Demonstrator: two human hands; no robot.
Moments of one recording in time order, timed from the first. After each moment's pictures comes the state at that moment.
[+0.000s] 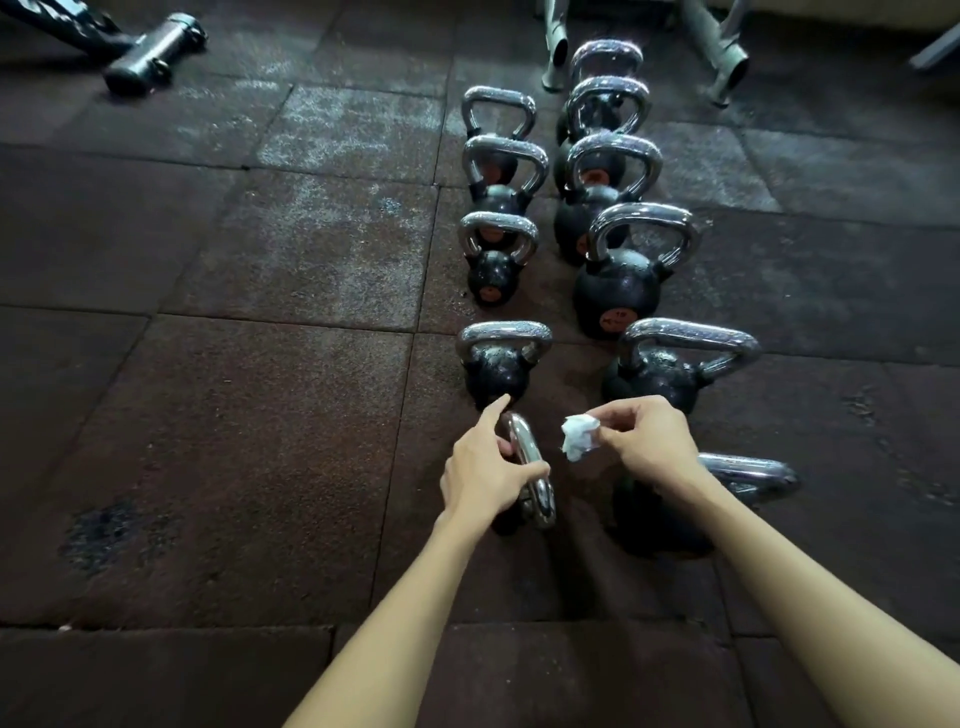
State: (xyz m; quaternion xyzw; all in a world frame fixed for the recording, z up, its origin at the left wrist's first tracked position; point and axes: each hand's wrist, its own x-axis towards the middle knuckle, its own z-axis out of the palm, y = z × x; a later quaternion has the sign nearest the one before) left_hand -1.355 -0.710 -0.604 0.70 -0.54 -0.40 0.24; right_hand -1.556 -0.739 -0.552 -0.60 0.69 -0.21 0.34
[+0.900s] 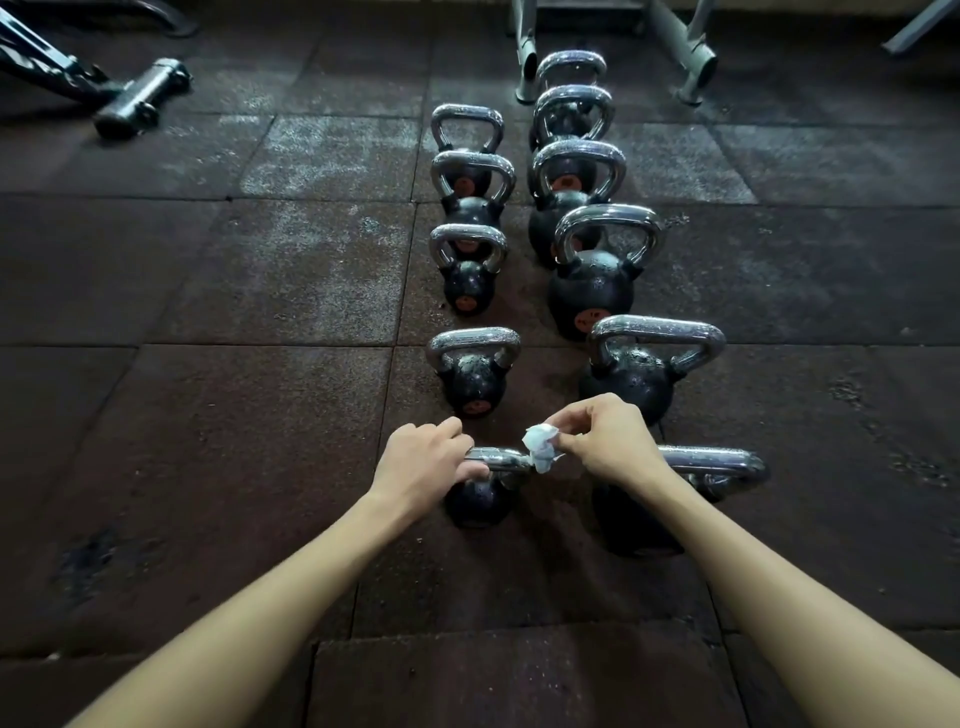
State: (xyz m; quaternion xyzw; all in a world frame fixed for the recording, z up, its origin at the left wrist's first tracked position) left_hand -1.311 -0.738 -0.635 0.48 -0.86 0.10 0.13; right_hand -1.558 -0.734 -0.545 -0.61 0.67 -0.18 0.37
